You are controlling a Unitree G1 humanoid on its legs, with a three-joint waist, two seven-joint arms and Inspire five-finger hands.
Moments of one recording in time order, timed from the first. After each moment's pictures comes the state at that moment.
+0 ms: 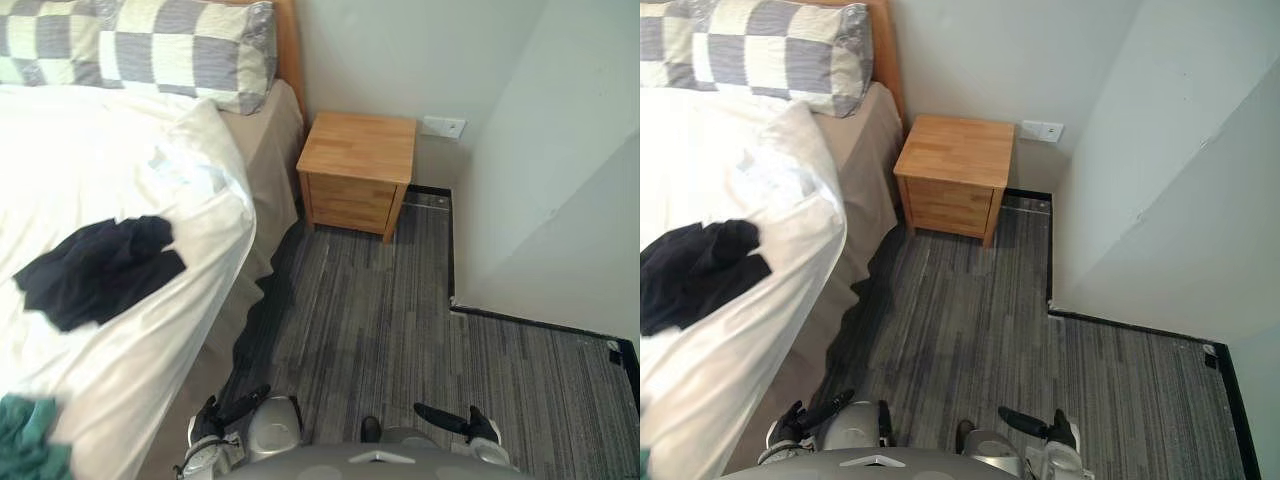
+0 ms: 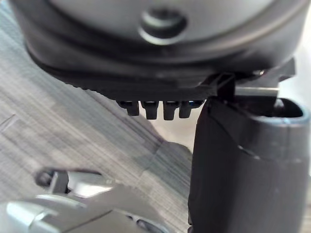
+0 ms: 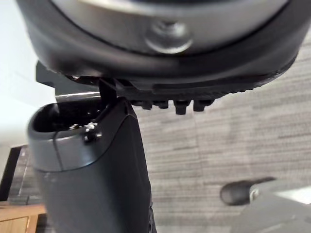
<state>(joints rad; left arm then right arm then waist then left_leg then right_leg) 0.12 0.01 0.31 0.98 -0.08 -0.06 0.14 0.05 -0.11 -0.20 1.07 0.08 -0.01 -0.16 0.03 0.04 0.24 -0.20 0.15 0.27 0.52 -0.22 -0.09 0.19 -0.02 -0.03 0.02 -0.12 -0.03</state>
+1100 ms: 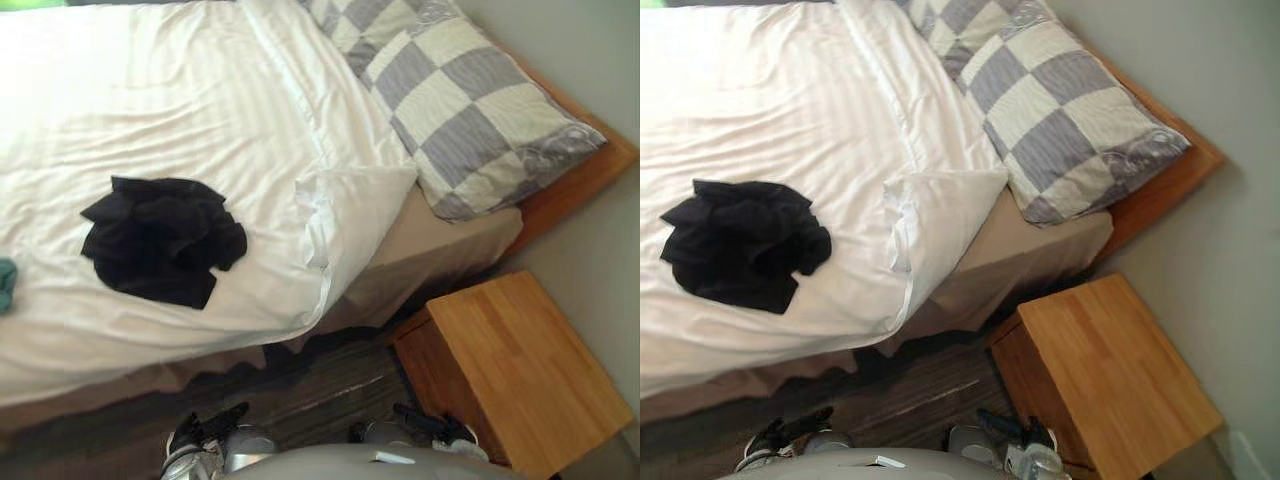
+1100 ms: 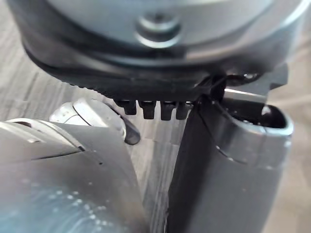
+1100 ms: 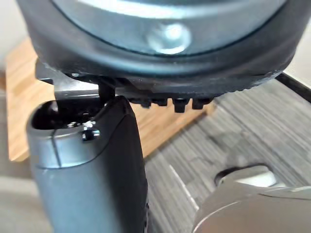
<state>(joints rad) 0.12 0.07 0.40 1.05 -0.18 -0.04 0.12 0.05 -0.04 -0.27 1.07 0.05 0.01 -0.12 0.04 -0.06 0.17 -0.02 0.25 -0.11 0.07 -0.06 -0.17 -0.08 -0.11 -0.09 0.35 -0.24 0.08</state>
